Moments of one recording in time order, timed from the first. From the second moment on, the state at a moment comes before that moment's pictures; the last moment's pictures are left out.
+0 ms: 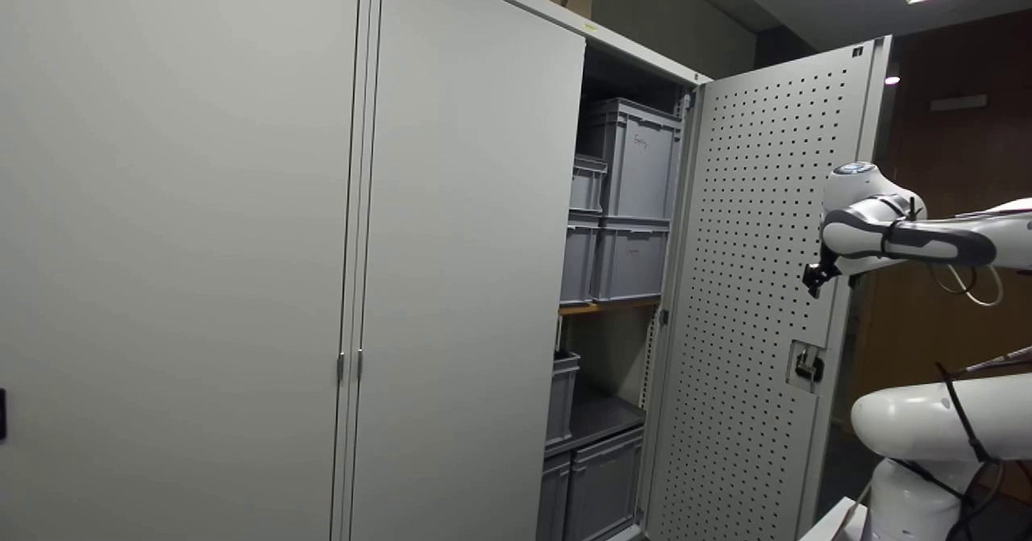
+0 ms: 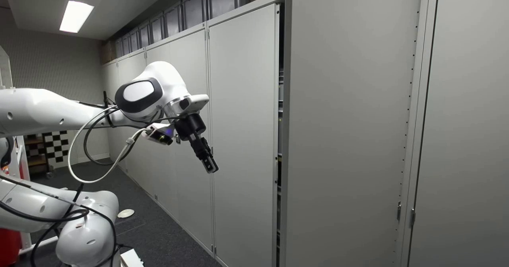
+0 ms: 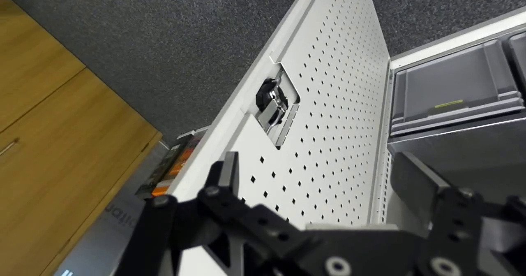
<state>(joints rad) -0.36 -1.03 -0.15 -2.51 -0.59 1.91 0.21</state>
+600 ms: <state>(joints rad) -0.37 -1.03 -0.26 -2.51 -0.67 1.98 0.20</state>
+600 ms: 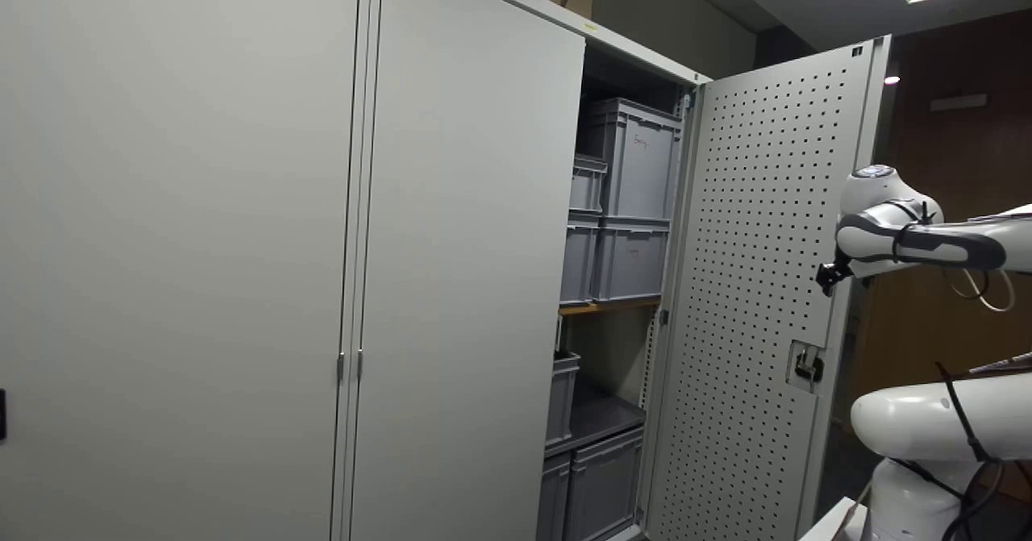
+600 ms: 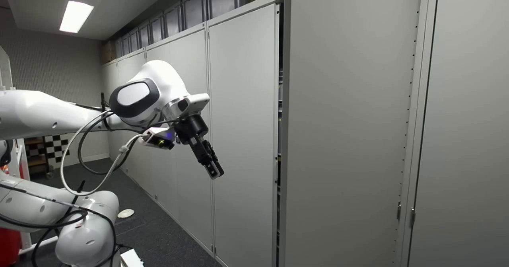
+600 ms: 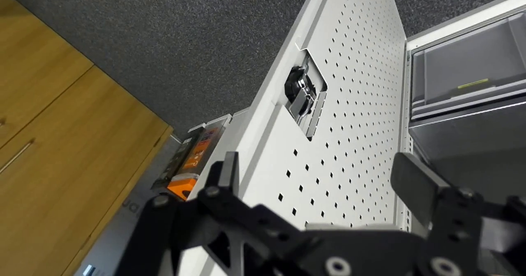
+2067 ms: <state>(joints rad) -0.37 -1.04 -0.47 -2.48 -0.67 2.09 0.03</state>
